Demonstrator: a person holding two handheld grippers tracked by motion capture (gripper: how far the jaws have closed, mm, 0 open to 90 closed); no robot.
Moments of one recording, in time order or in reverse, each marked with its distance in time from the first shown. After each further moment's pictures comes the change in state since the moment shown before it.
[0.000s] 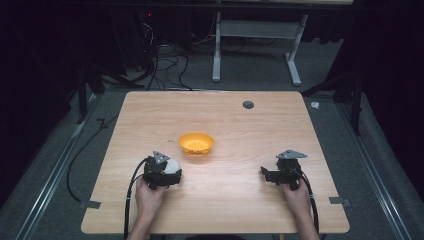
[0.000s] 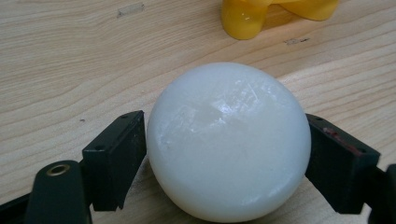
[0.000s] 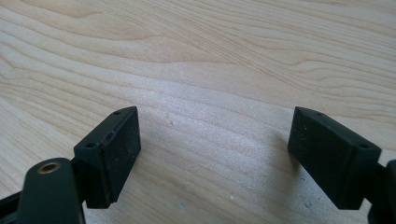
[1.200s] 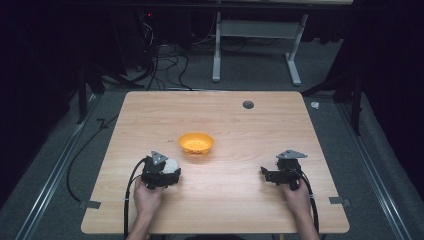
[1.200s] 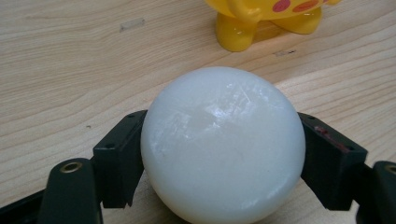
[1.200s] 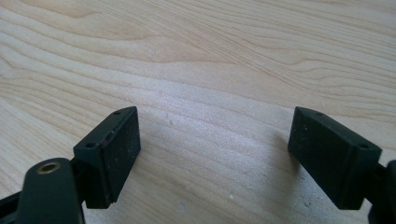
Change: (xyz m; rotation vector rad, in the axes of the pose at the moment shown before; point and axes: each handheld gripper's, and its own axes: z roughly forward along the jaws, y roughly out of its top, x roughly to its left) left arm 0.001 0.001 -0.011 -0.039 -0.019 0.004; right arm 0.000 0.000 0.000 -0.002 -0.001 0.000
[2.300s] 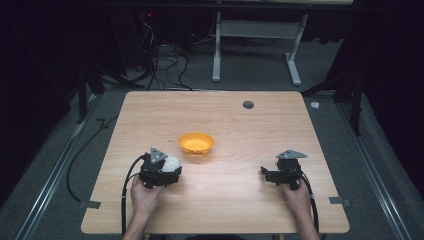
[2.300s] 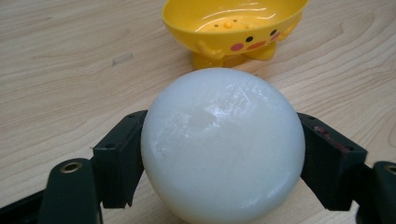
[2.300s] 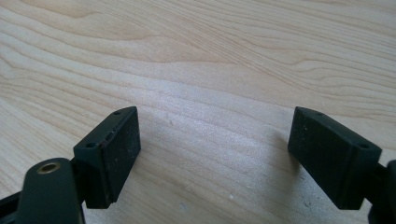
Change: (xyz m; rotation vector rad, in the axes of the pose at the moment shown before) left arm -0.009 0.020 -0.028 -0.030 -0.048 0.044; right arm 0.000 0.000 0.000 0.000 0.000 0.000
